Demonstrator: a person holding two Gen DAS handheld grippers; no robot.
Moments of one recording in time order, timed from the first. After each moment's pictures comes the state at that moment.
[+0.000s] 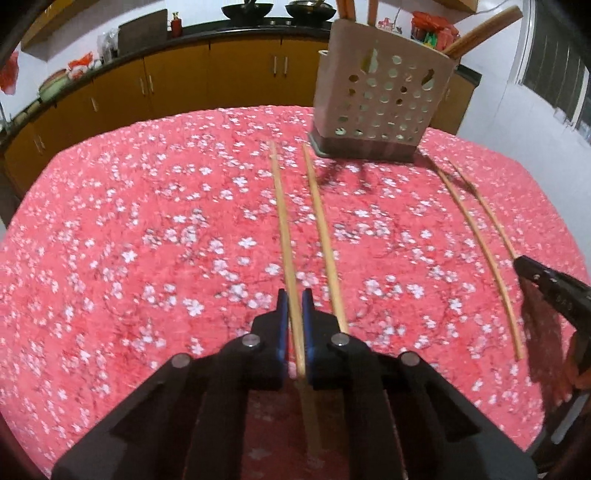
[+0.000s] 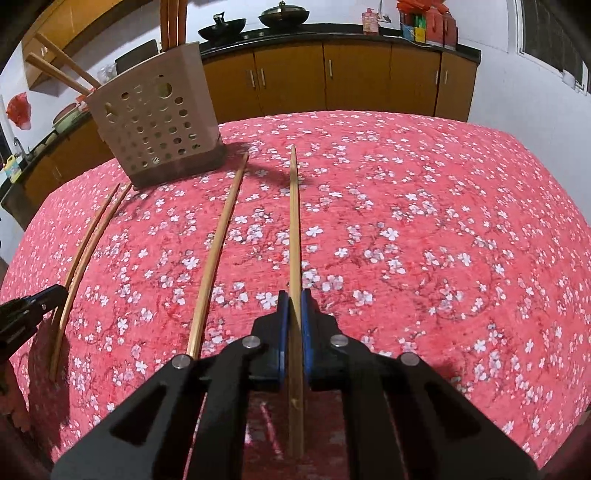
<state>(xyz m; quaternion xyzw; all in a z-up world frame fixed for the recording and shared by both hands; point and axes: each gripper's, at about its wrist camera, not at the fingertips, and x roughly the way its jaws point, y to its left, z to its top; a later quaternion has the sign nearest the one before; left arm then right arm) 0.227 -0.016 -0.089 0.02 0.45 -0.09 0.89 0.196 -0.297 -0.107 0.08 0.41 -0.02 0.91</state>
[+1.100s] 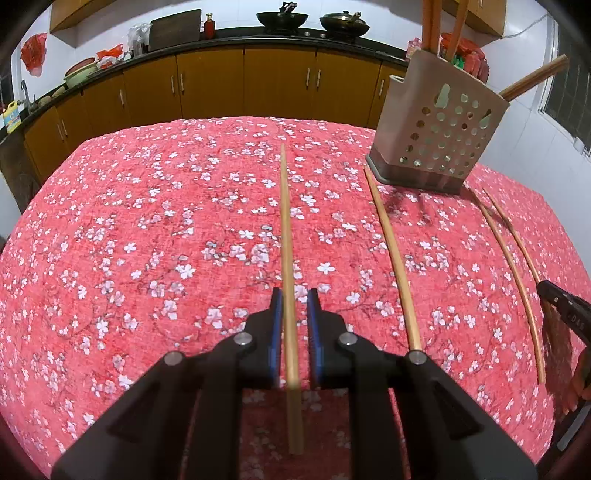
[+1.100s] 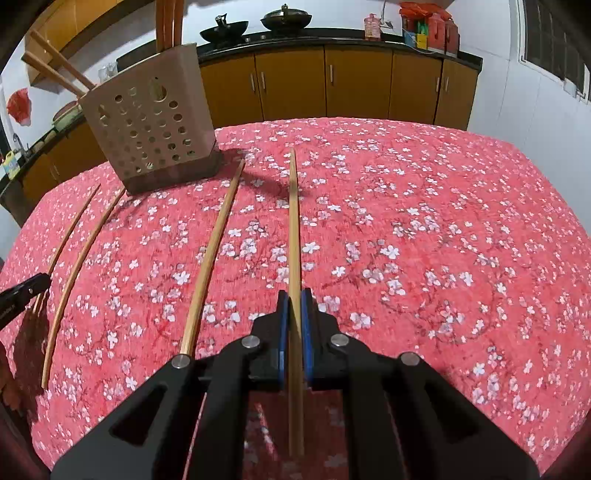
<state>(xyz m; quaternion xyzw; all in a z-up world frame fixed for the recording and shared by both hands) 0.240 0.029 -0.089 -0.01 0.43 -0.06 0.90 0.205 -0.299 -0.109 0.06 0.41 -0.03 0.91</state>
